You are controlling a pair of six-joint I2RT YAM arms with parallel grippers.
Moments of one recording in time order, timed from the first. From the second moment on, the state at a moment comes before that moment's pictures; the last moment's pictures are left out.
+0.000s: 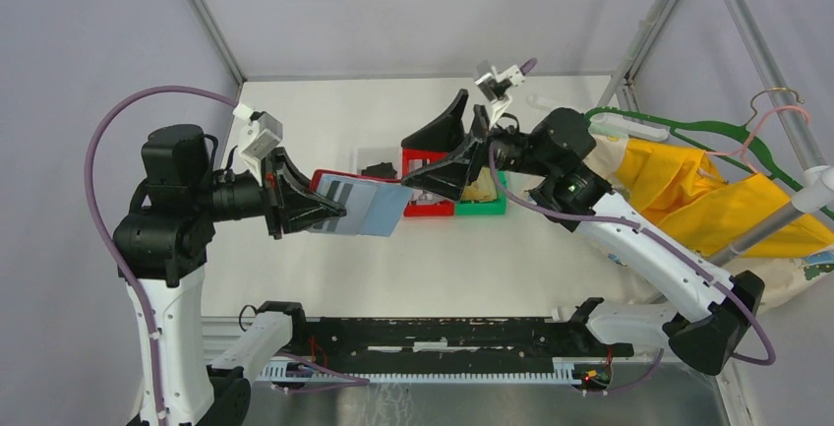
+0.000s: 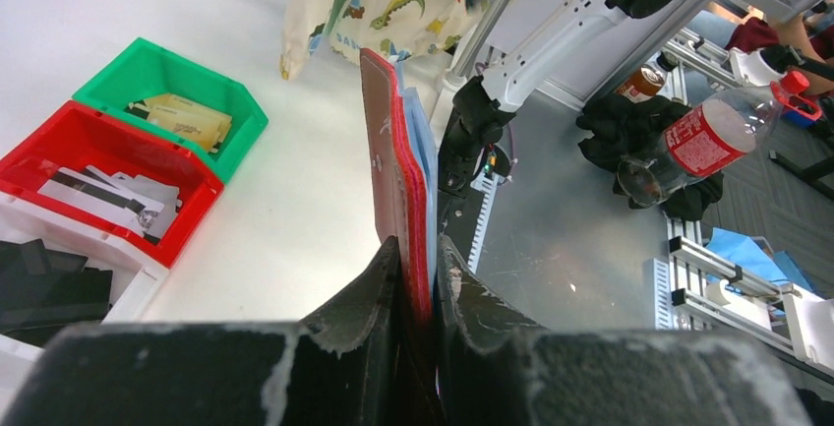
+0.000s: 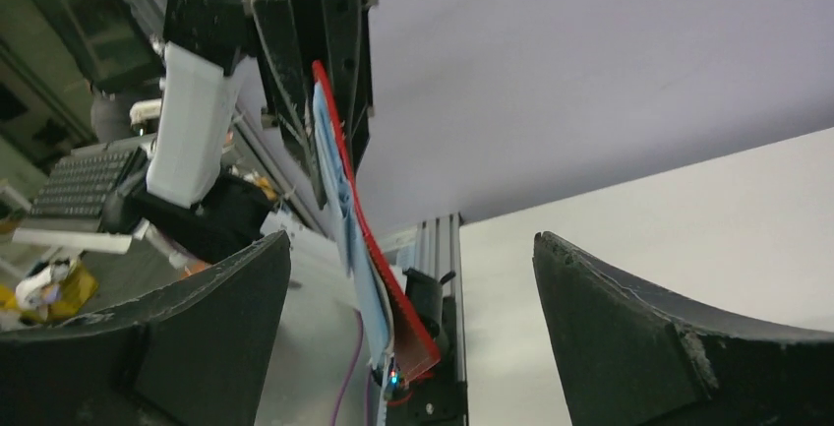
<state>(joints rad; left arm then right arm) -0.05 0.93 1.63 -1.20 1.23 0.13 0.74 1.20 1.22 0.35 -0.71 0.63</state>
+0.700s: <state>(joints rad) -0.05 0.95 1.66 -1.28 1.21 0.22 0.92 1.32 1.22 0.27 -0.75 0.52</state>
